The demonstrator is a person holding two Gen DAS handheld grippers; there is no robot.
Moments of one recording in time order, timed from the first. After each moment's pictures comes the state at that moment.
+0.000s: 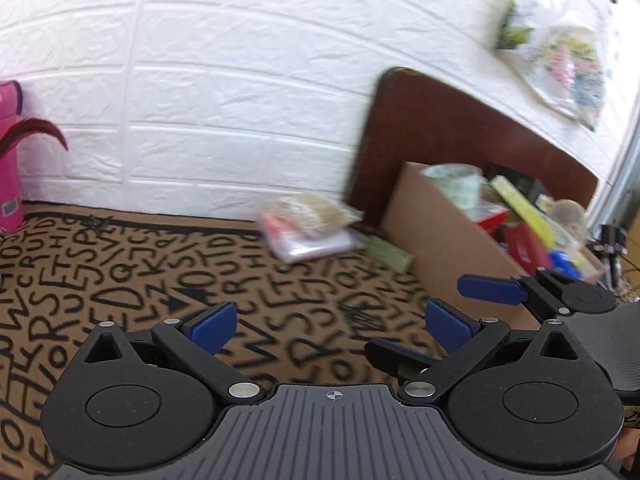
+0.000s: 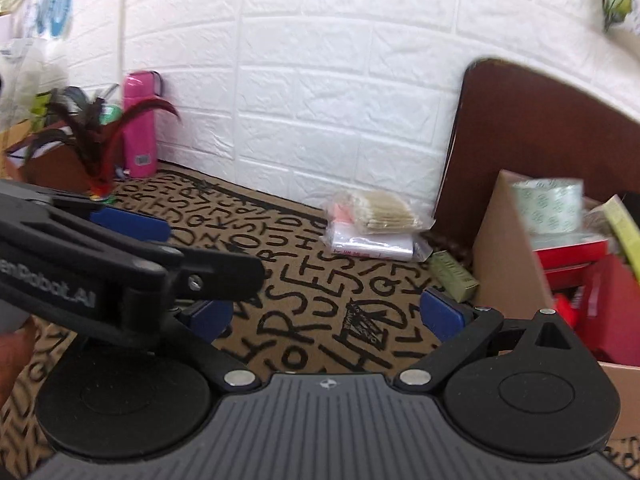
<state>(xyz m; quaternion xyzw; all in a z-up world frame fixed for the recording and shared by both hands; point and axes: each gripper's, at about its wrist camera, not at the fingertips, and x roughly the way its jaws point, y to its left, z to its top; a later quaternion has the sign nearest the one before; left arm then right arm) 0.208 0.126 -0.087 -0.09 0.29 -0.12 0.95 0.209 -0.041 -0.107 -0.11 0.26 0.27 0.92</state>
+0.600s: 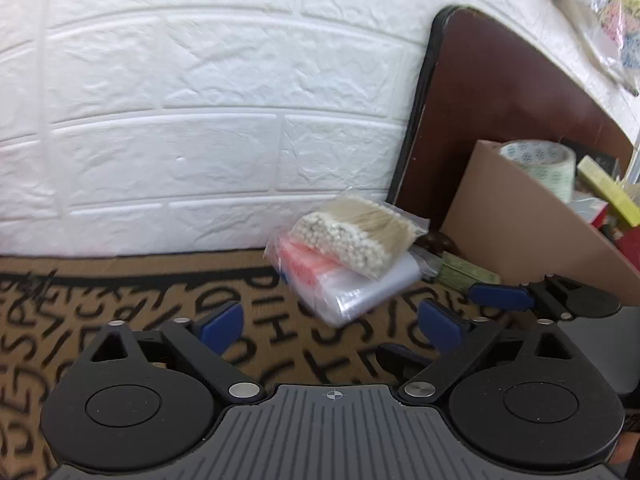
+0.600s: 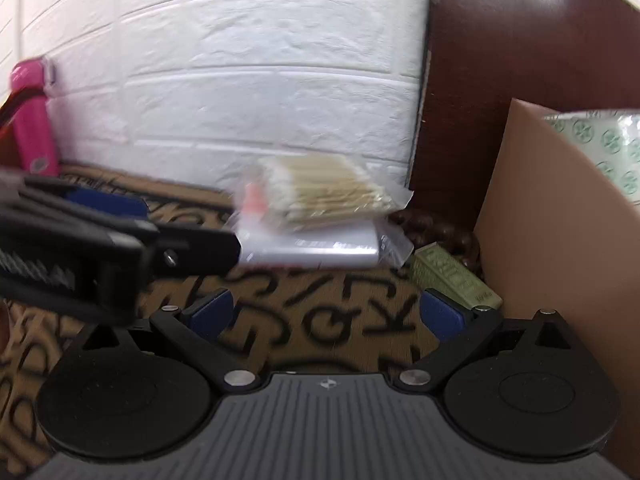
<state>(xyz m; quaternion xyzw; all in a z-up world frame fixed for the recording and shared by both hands) 0.359 0.132 -0.137 -0.03 0.32 -0.14 0.94 0.334 -0.024 -0.183 -0.06 0.30 0.21 0.93</state>
